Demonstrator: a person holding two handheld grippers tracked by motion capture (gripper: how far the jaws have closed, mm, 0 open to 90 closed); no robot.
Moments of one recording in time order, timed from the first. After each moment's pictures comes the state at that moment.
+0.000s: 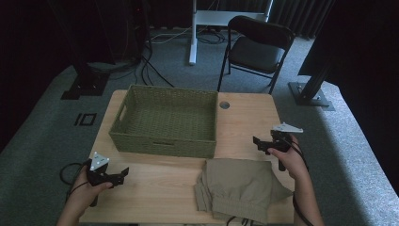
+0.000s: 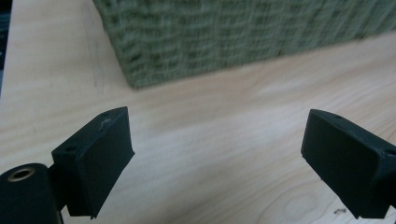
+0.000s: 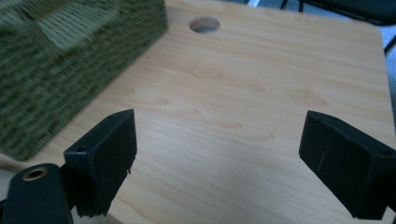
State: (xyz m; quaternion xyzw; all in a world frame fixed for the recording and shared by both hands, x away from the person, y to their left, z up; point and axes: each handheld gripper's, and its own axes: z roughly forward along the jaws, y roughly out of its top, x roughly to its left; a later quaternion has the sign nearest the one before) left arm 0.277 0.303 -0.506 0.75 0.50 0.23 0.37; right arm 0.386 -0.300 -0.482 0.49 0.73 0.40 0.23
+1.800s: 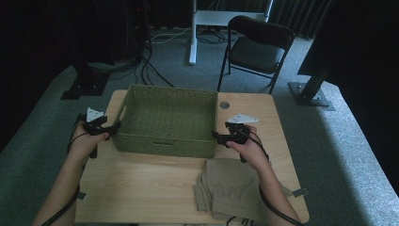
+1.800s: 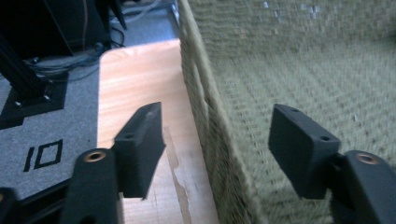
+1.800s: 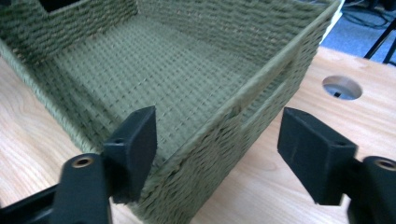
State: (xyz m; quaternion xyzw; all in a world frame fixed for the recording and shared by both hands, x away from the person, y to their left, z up) left arm 0.405 0.329 -0.463 0.72 0.52 0.30 0.36; right arm 0.396 -0.160 -0.453 0.40 0.78 0.44 0.19
